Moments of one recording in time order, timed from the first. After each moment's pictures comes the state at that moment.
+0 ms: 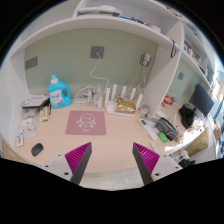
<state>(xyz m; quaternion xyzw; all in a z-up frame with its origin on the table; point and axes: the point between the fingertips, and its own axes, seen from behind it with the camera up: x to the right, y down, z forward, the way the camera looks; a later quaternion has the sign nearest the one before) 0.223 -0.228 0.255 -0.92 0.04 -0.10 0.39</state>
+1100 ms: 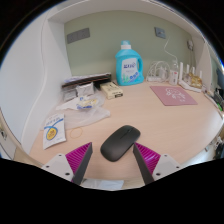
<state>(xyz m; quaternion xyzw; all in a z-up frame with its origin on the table) -0.218 -0.184 -0.011 -0.90 0.02 0.05 0.44</state>
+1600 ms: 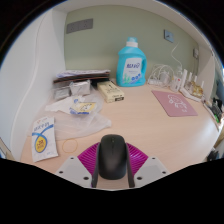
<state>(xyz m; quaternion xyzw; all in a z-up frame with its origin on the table) -0.226 -0.129 -0.019 -0.91 0.01 -0.02 0.42</state>
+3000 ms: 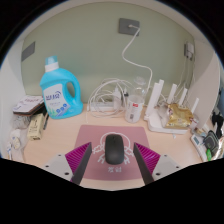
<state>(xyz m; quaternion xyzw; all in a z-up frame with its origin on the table) 0.119 0.047 0.058 -0.90 -0.01 -0.03 0.43</state>
